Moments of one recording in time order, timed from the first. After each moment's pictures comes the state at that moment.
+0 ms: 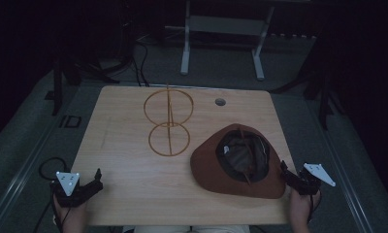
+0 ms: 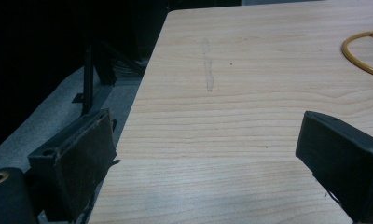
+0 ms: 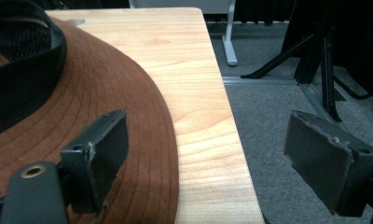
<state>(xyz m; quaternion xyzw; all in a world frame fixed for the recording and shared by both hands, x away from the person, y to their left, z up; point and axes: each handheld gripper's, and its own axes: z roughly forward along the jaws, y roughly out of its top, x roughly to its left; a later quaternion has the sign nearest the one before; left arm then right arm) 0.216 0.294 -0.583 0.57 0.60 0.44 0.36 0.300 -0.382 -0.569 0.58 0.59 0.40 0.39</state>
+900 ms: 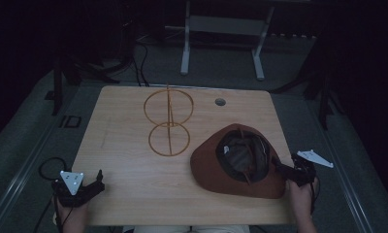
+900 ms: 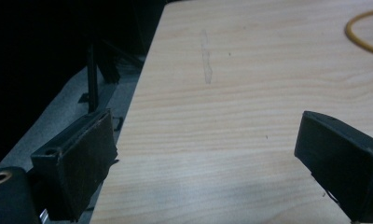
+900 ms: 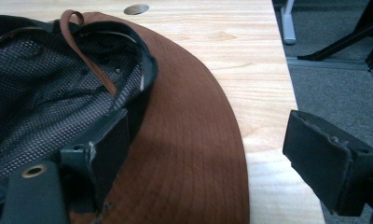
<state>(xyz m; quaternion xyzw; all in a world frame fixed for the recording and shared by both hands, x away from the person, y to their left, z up) 0.218 0.290 -0.583 0.59 0.59 0.44 0.33 0.319 -0.362 -0.527 0.55 0.67 0.41 0.29</state>
